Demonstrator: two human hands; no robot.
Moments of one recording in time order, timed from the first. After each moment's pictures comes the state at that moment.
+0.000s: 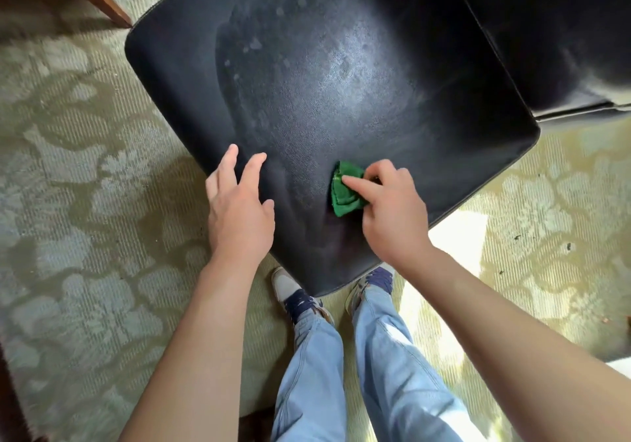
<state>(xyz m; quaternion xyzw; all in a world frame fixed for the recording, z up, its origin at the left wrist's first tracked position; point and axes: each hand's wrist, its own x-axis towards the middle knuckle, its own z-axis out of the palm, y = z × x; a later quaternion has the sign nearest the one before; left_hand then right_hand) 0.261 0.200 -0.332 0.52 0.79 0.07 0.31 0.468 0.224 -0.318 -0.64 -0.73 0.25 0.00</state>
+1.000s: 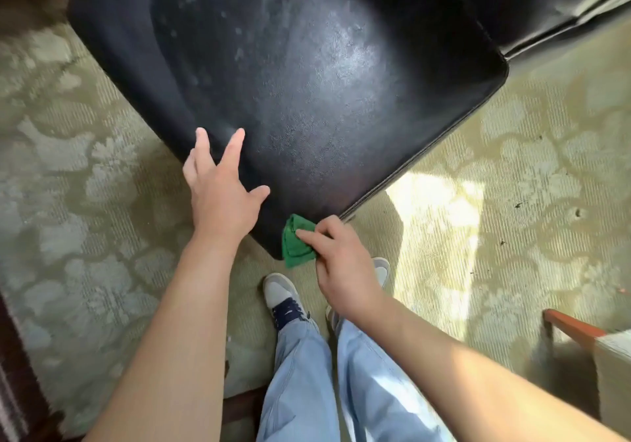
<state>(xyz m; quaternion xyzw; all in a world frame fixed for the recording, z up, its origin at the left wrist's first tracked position) 0.316 0.170 -0.327 0.50 0.81 0.02 0.31 0.498 0.087 -0.337 -0.58 -0.69 0.42 0.07</state>
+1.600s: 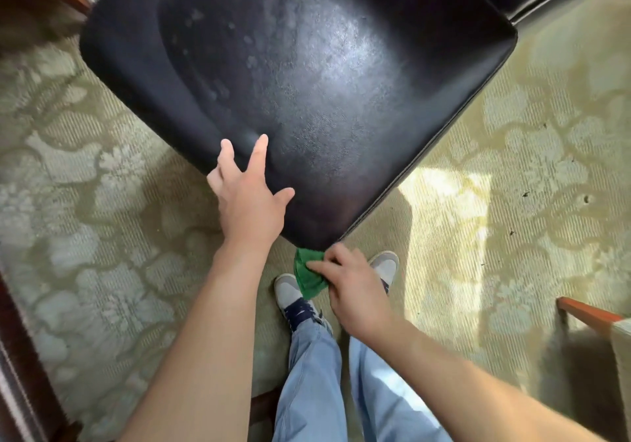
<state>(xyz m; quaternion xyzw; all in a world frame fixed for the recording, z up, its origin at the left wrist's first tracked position) 0.327 0.161 -0.328 0.51 0.80 0.02 0.32 0.490 0.041 -0.350 -0.59 -0.69 0.41 0.03</state>
